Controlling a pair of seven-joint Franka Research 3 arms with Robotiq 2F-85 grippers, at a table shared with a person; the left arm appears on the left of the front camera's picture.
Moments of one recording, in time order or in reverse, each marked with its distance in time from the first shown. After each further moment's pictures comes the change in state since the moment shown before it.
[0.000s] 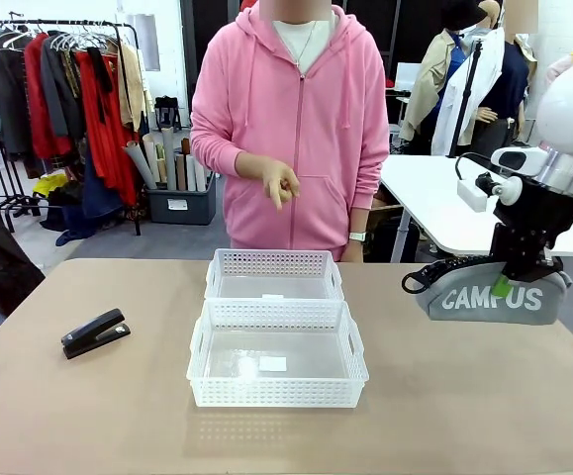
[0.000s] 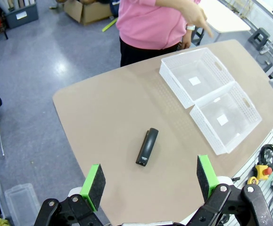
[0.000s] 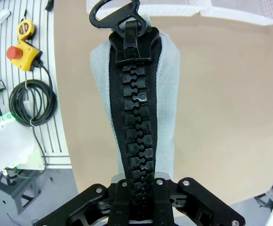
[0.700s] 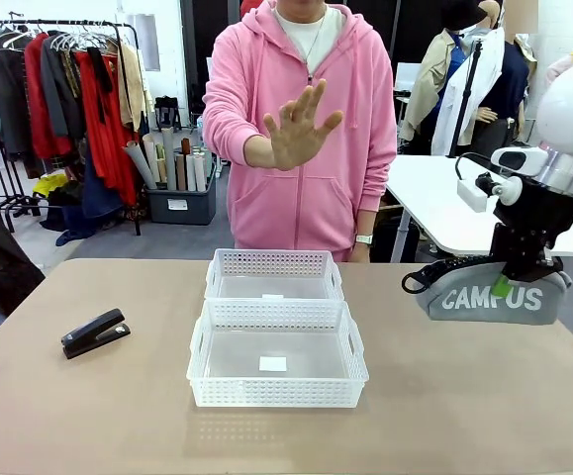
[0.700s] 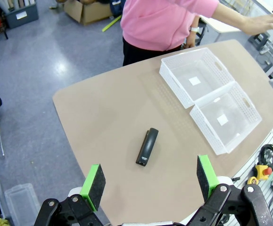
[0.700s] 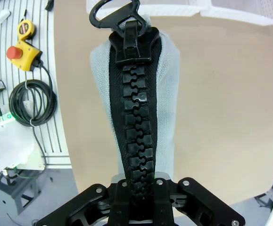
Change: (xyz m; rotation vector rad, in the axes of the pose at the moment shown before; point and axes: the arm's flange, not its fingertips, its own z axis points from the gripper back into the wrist) left arm 0.000 0.000 0.000 0.000 0.000 0.000; right arm 0.000 0.000 0.000 0.000 0.000 0.000
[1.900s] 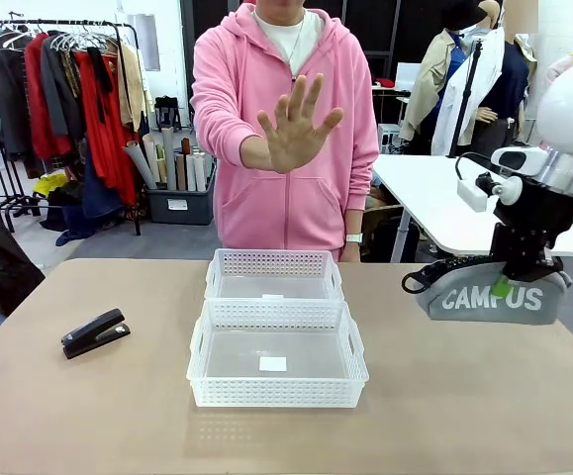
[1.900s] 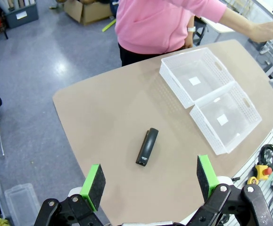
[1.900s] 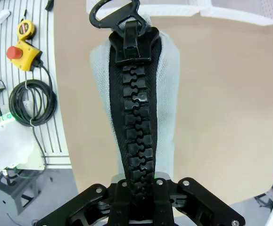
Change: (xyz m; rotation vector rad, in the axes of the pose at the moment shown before) left arm 0.000 0.000 0.000 0.000 0.000 0.000; right arm 0.000 0.000 0.000 0.000 0.000 0.000
